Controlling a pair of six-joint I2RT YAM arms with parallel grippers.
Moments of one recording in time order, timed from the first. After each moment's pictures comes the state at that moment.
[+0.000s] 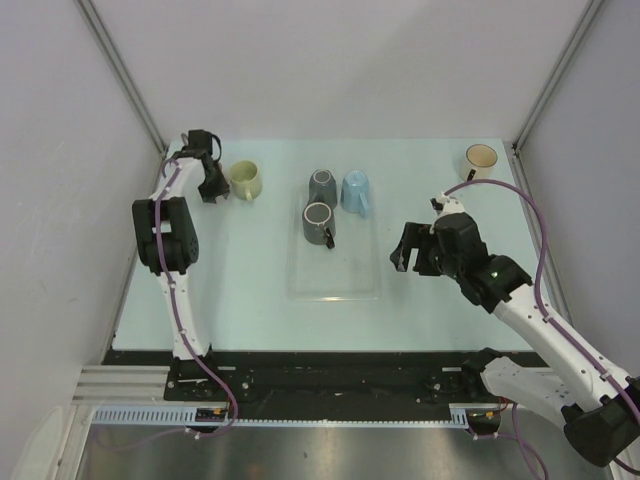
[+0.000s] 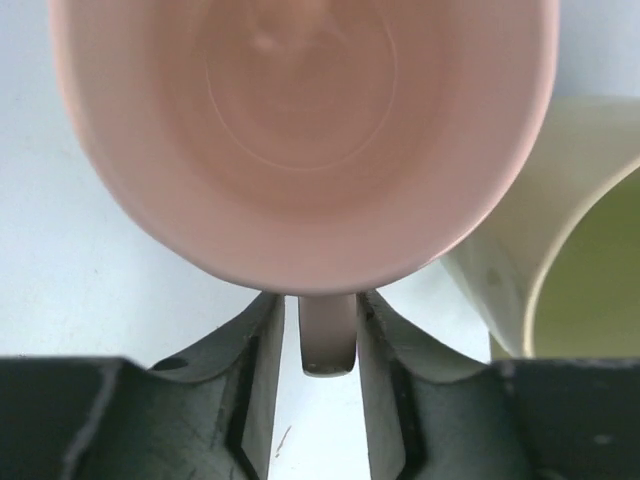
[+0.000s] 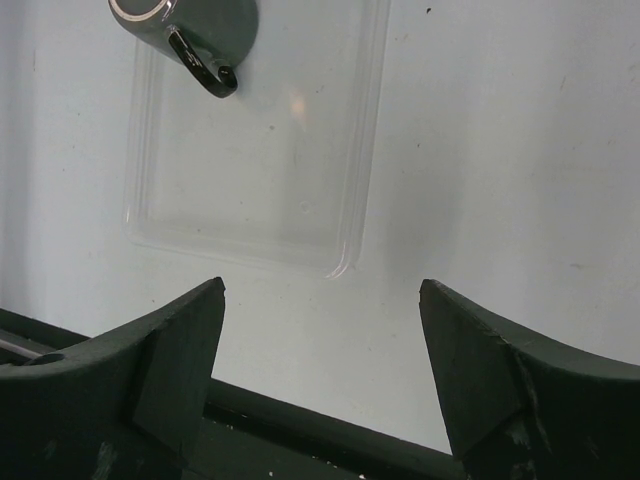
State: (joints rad) left arm 0.06 2.25 1.88 -0.71 -0.10 -0.34; right arm 0.56 0.94 0.90 -0.61 0.08 0.54
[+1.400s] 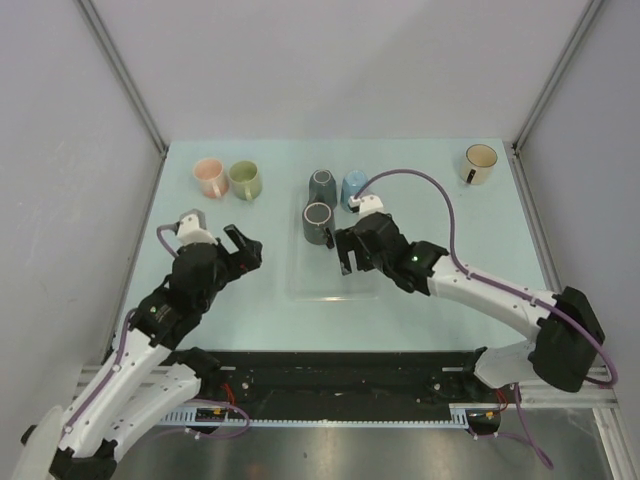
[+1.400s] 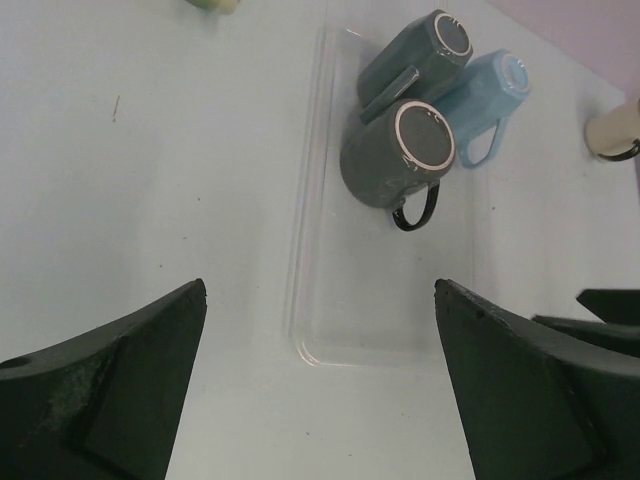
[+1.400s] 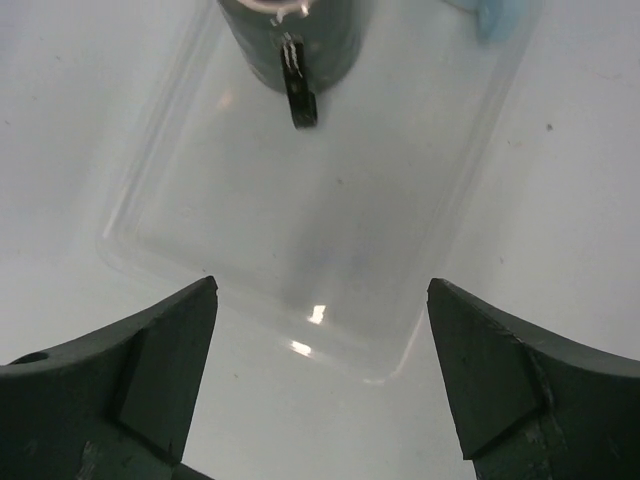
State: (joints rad) left arm -0.54 0.68 0.75 -0.53 -0.39 -0.68; right arm 0.89 1.32 0.98 -0.34 0.34 0.37
